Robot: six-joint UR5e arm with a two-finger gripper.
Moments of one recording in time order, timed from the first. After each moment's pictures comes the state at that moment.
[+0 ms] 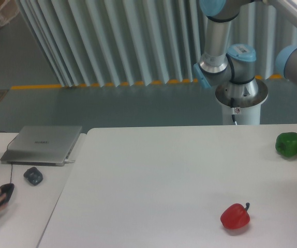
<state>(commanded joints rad) 2.57 -1.93 -1.37 -1.35 1.58 1.76</state>
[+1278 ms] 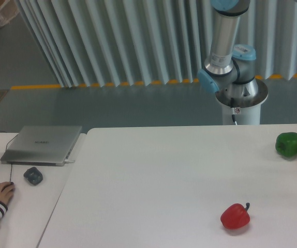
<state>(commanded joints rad) 2.88 -1.85 -1.51 -1.32 1.61 1.88</state>
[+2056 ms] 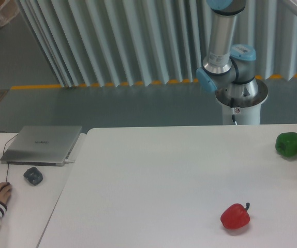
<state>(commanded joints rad) 2.77 -1.86 -1.68 -1.27 1.98 1.92</state>
